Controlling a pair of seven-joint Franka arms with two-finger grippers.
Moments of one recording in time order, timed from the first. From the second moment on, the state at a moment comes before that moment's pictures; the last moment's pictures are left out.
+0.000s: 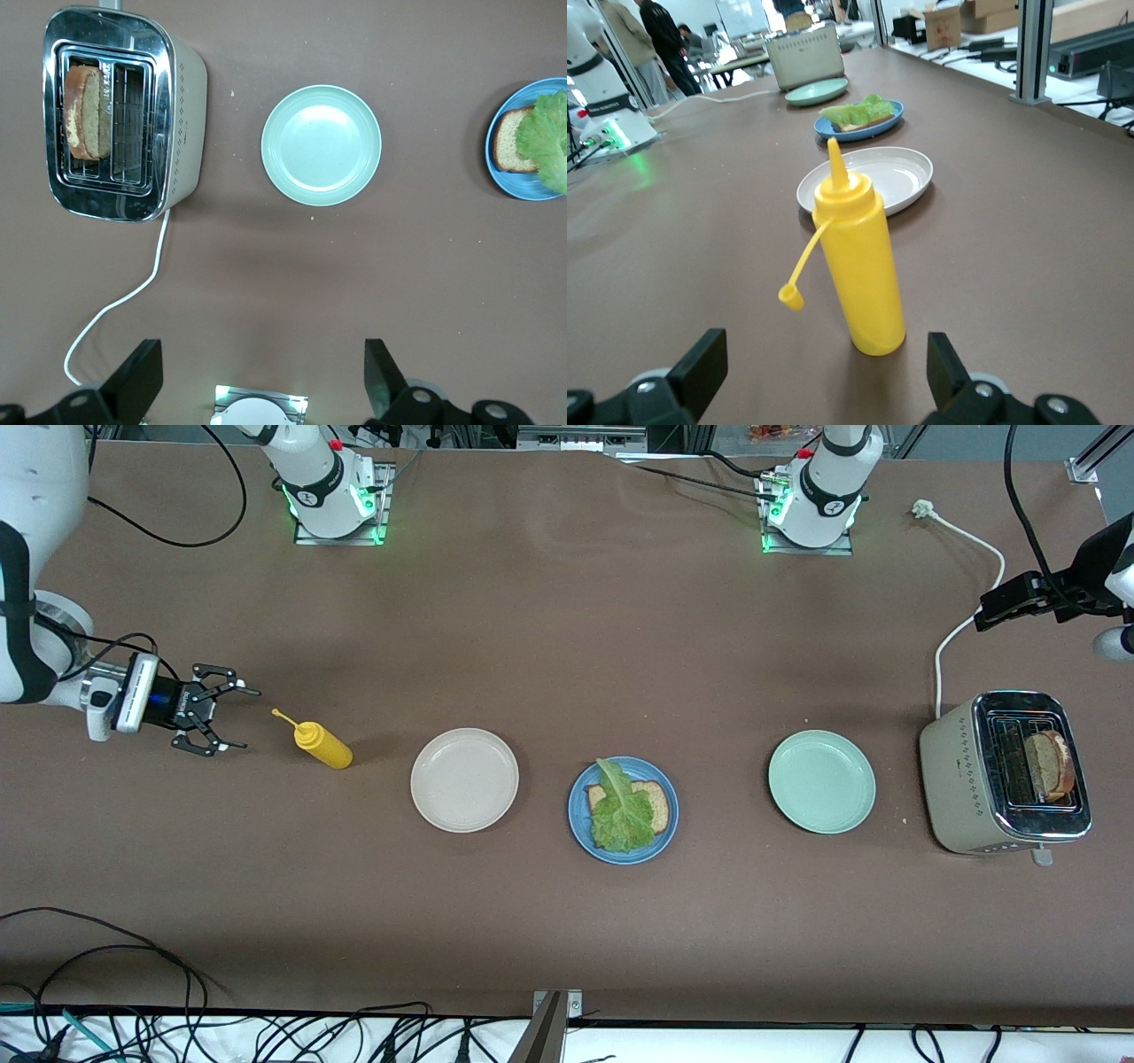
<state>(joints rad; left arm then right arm) -0.05 0.08 0.05 -1.41 -0.01 1.33 -0.14 0.10 0.59 -0.61 -1.99 1.25 1.51 -2.40</state>
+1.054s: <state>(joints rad) -0.05 0.08 0.05 -1.41 -0.01 1.33 -0.14 0.09 0.79 -0.51 -1.96 1.44 1.42 -2.55</state>
